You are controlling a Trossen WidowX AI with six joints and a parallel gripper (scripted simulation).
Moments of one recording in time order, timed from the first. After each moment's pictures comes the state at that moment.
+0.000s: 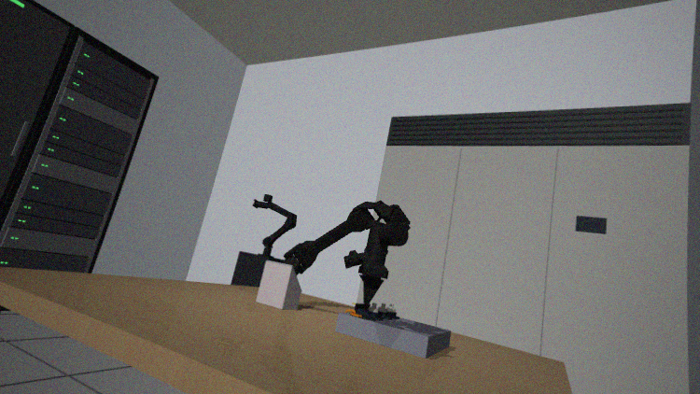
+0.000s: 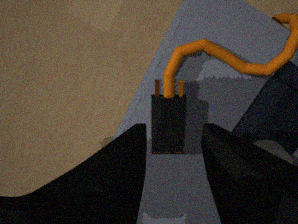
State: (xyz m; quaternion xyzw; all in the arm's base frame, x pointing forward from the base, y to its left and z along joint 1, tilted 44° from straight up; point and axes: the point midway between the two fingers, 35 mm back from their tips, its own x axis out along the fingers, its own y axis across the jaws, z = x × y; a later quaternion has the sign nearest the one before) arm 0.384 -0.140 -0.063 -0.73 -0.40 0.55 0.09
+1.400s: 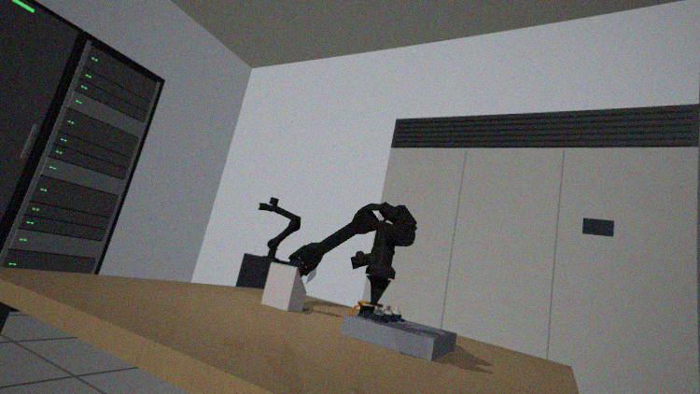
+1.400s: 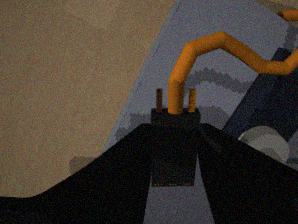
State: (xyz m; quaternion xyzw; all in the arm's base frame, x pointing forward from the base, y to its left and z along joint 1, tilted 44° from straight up) arm 0.387 -0.141 -0.058 -0.73 -0.40 0.55 0.10
